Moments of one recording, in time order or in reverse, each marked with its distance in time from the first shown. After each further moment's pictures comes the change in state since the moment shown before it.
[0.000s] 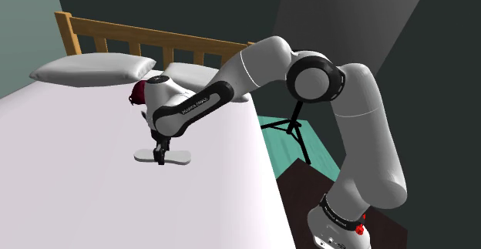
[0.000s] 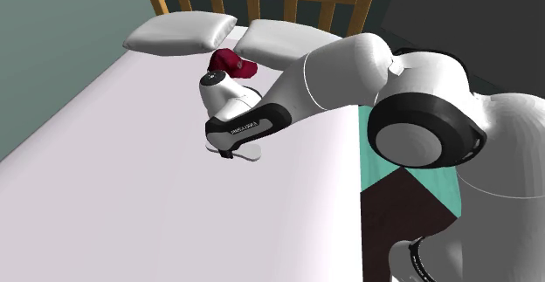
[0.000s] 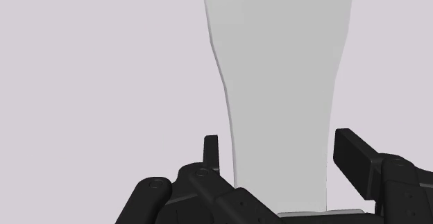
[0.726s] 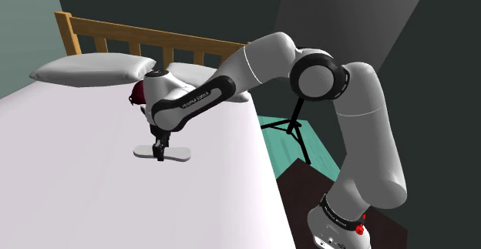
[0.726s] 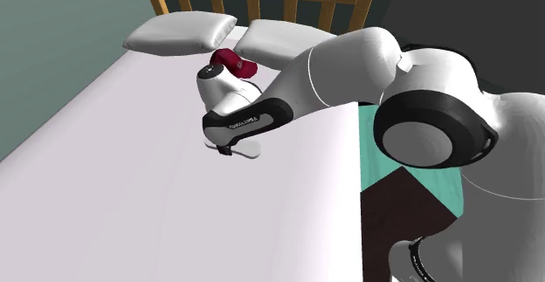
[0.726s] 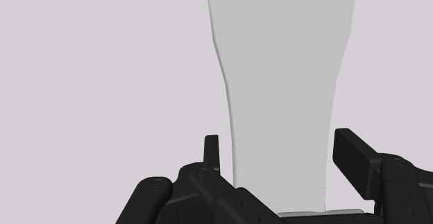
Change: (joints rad) arm -0.002 -0.028 0.004 0.010 0.006 -0.038 -0.004
